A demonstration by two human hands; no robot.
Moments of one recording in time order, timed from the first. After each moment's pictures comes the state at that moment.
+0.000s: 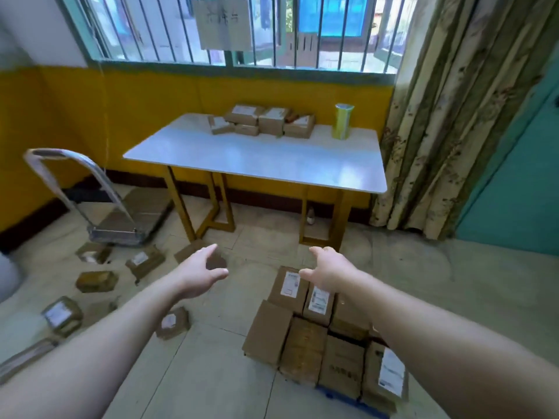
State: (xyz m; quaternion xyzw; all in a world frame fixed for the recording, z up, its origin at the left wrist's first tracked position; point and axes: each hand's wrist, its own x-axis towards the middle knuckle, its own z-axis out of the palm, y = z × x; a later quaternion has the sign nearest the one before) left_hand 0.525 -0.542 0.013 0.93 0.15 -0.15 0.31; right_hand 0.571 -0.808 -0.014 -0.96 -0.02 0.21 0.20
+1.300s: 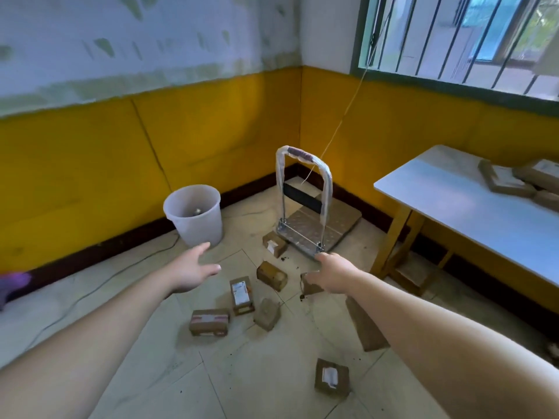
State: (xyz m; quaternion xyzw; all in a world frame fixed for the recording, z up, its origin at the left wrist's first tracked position) left_hand 0.407 0.110 0.055 0.83 0.44 -0.01 0.35; right_hand 0.637 -0.077 0.007 -0.88 -0.38 0.26 0.11
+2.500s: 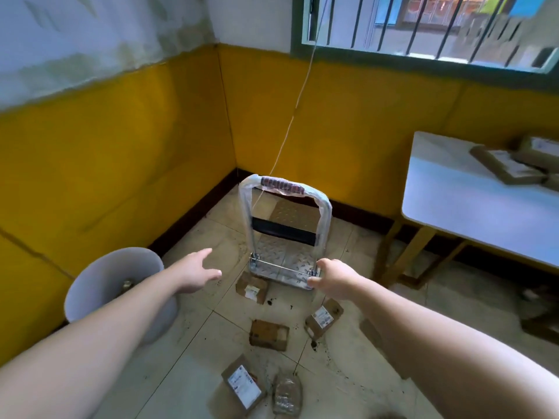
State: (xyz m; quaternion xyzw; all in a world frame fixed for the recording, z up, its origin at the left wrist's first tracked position) left_hand 0.715 0.586 -0.013 0.90 0.29 -0.17 0.28; right_hand 0.841 0.306 -0.046 -0.94 -0.18 0.26 0.14
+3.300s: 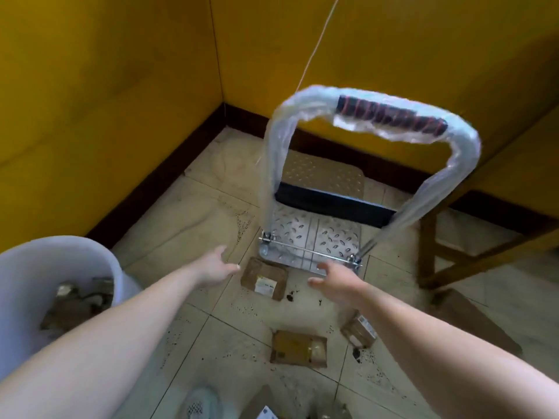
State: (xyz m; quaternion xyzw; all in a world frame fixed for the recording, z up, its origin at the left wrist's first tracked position) left_hand 0.934 0.784 -0.289 0.87 0.23 -0.29 0.33; right_hand 0.990 0.523 -0.291 -0.91 -0.04 0.36 0.18
